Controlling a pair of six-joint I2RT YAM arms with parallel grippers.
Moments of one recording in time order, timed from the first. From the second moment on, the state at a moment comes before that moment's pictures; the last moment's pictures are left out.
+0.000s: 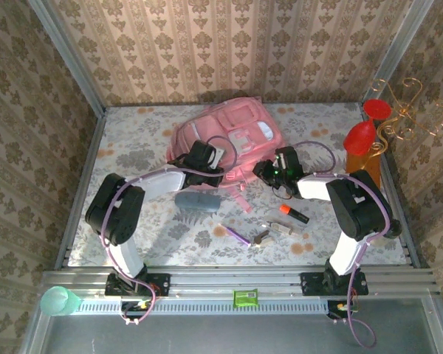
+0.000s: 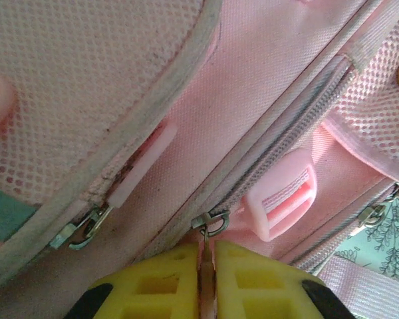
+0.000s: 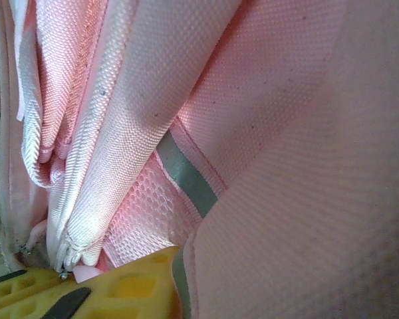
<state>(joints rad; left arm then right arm) -0.63 1.78 1.07 -0.19 0.13 -0.14 0.34 1.77 0.81 0.30 -0.28 0.97</state>
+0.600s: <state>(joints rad) -0.64 1.77 1.06 -0.20 0.08 -0.11 0.34 1.77 0.80 0.31 -0.28 0.97</state>
